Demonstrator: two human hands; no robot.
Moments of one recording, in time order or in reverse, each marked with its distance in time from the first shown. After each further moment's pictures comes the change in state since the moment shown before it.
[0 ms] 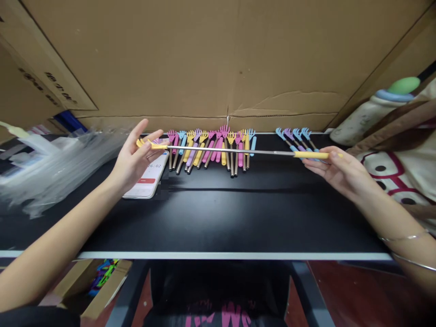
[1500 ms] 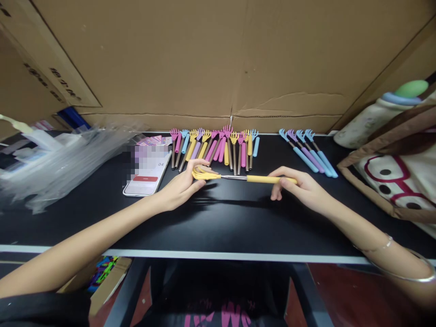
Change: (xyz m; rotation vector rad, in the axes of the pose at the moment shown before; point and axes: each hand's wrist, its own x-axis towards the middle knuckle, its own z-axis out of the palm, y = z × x) left_hand -0.042 -0.016 0.063 0.655 -0.639 0.135; right_hand -0.028 0.002 0.087 -0.417 -0.551 -0.142
